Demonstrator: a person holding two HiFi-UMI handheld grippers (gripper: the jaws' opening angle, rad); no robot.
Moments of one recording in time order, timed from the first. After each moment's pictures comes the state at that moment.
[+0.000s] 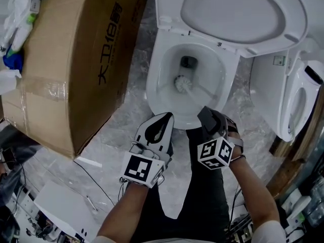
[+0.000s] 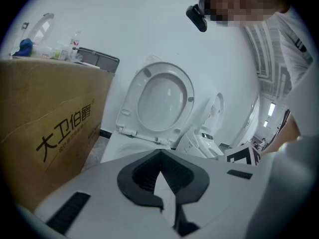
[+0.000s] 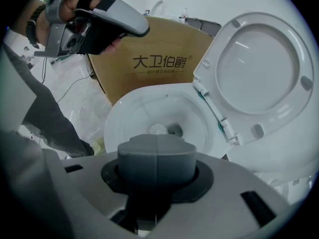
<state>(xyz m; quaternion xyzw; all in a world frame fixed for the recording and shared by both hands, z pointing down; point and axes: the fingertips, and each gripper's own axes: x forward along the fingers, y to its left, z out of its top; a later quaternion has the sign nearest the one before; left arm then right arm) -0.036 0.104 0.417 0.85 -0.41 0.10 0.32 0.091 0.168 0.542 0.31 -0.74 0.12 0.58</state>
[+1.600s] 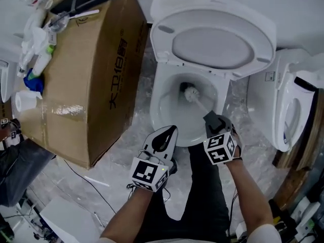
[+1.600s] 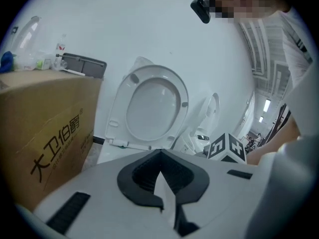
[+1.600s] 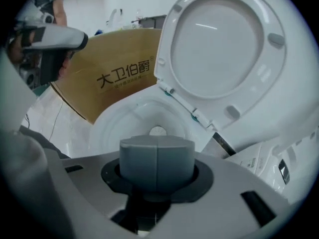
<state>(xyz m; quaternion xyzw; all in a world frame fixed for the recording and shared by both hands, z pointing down) -0.010 0.078 0.382 0.86 -0.39 0.12 0.31 0.133 0.102 0.513 0.42 -0.71 0.24 0.51</state>
